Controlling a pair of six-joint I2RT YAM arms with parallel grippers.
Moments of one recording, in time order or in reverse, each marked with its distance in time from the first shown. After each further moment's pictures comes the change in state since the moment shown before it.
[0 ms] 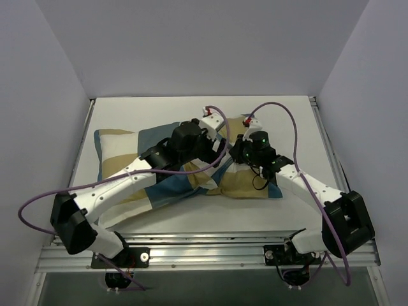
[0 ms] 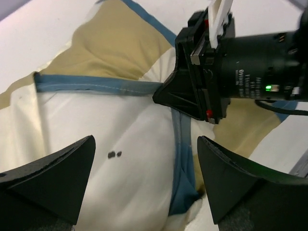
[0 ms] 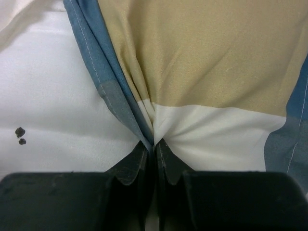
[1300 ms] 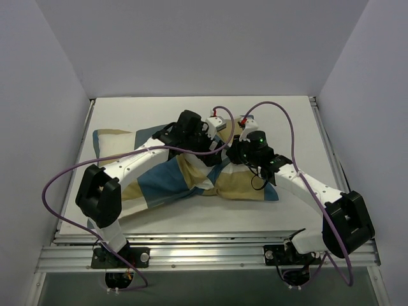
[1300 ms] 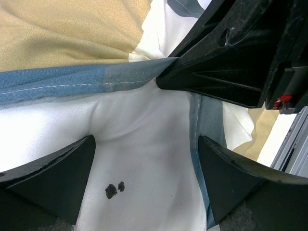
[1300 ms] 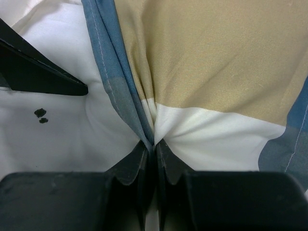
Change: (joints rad) left arm 0.196 0.315 0.147 -0.150 0.460 0.193; right arm 0.032 0.000 0.028 -0.037 -0.019 -0.036
